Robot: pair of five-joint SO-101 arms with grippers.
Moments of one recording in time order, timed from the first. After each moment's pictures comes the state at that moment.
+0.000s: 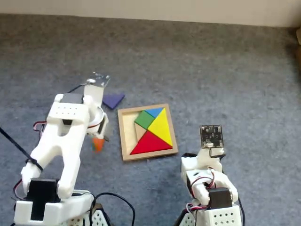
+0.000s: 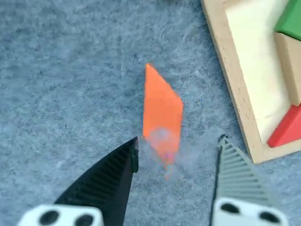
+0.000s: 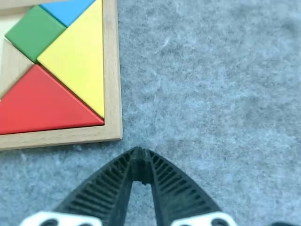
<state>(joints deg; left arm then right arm) -3.9 -10.4 34.5 71.1 -5.5 -13.0 -103.9 96.0 65.6 -1.5</state>
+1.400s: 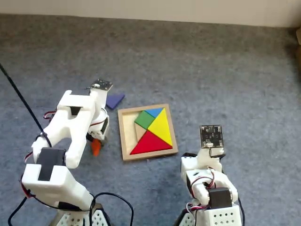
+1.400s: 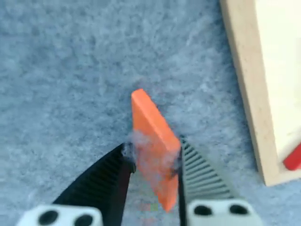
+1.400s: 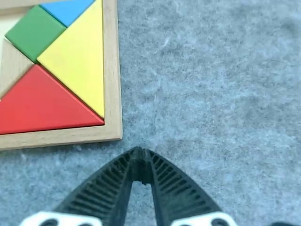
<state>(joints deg) -5.9 9.8 27.6 69.1 -5.5 -13.0 -103.9 96.0 65.6 -1.5</state>
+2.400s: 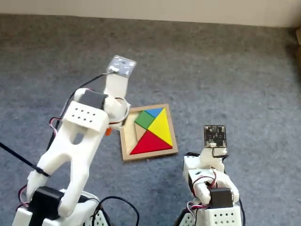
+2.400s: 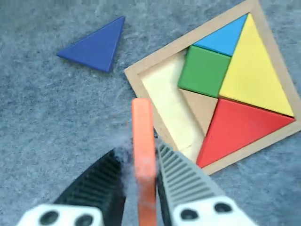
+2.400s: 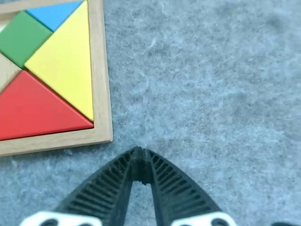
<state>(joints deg) 11.5 -16.7 26.1 72.6 3.9 -10.5 -103.9 96.0 65.6 -1.5</state>
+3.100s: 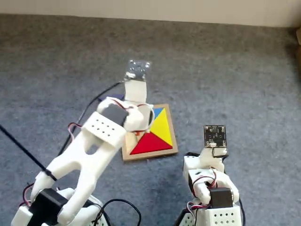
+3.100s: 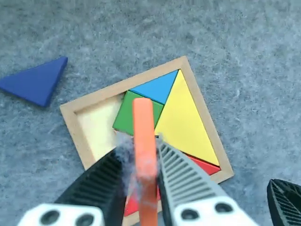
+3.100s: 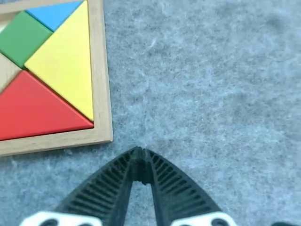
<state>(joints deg) 23.7 -18.4 32.8 54.5 23.3 -10.5 -103.9 96.0 65.6 -1.5</state>
